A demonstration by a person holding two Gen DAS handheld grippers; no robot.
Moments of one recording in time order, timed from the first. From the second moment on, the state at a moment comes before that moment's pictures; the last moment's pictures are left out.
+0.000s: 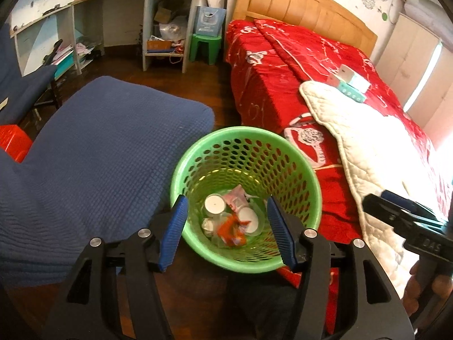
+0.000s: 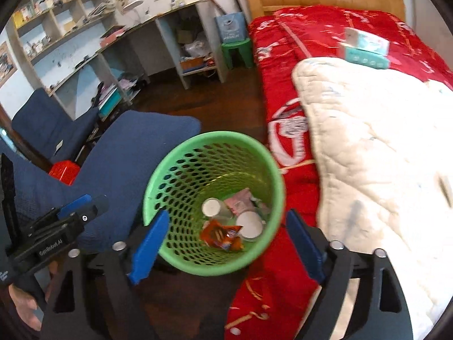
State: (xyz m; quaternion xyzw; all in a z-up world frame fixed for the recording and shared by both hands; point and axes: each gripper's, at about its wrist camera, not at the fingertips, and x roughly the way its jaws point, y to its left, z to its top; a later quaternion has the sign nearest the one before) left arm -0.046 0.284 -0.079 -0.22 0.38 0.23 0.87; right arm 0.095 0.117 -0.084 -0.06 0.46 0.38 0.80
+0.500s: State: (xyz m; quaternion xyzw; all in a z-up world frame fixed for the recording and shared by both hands) left arm -0.006 0.215 -0.072 -0.18 0.40 0.16 0.89; right arm 0.113 -0.067 -0.065 -0.03 0.44 0.22 0.87
